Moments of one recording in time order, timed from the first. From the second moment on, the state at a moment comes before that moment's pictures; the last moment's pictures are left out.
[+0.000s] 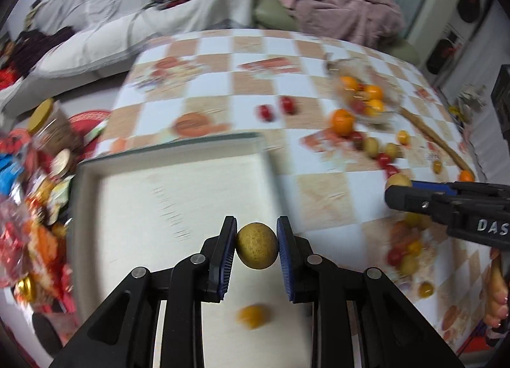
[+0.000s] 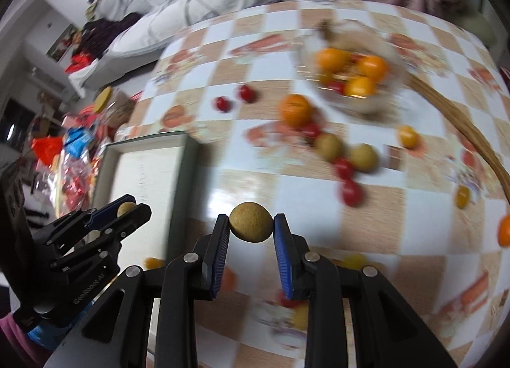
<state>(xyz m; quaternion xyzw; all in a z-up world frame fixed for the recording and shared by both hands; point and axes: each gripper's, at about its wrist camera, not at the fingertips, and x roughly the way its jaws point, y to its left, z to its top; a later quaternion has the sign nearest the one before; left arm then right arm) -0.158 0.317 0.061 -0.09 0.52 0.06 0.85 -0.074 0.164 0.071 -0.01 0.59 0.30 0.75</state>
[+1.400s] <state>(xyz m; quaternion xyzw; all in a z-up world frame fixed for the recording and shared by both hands) -0.204 0.382 0.023 -0.11 0.53 0.12 0.83 -0.085 0.302 0.051 -0.08 0.58 0.38 0.71</state>
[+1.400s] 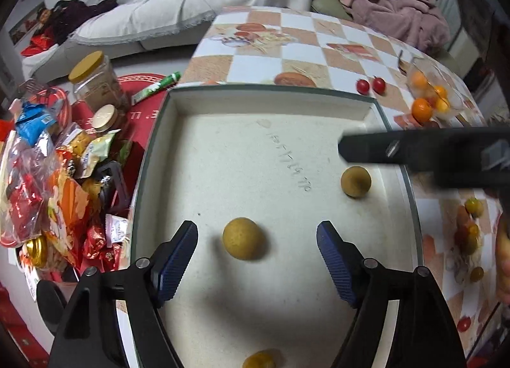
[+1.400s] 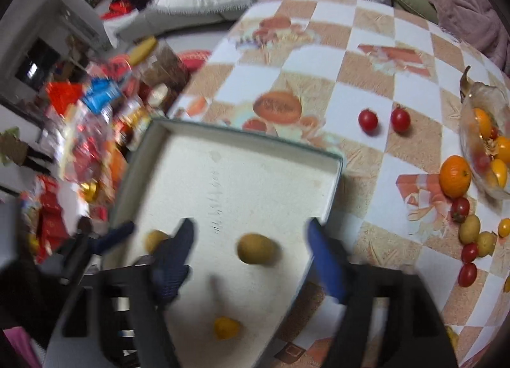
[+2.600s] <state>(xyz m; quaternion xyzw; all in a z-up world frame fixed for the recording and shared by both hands) -0.152 0.190 0.027 0.00 0.58 -0.07 0.81 -0.120 -0.005 0.033 0.05 0.65 0.09 0.76</state>
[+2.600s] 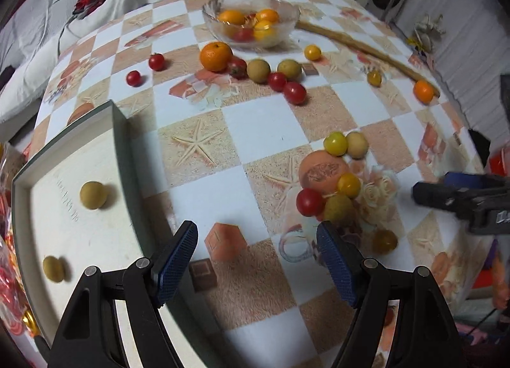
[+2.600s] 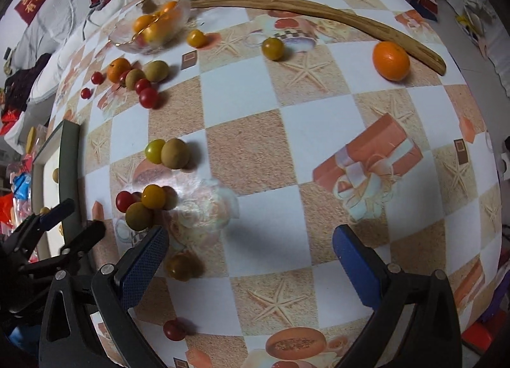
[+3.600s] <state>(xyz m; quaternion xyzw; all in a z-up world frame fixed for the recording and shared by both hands) -0.127 0.150 0.004 0.03 0.58 -0.03 0.82 -0.023 -0.004 0.024 0.01 0.60 0.10 0.79</state>
